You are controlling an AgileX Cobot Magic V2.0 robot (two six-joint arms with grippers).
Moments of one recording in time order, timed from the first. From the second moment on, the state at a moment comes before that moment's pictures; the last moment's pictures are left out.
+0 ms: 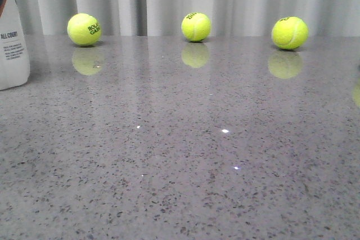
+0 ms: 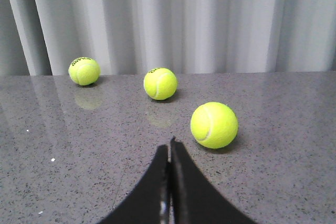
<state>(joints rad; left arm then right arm) -0.23 0.65 -0.89 -0.14 0.69 0.20 0.09 0.16 -0.25 -0.24 0.17 0.29</state>
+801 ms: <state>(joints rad) -0.23 0.42 -0.37 -0.22 0.12 0.19 0.09 0.16 -0.25 -0.24 0.17 0.29</state>
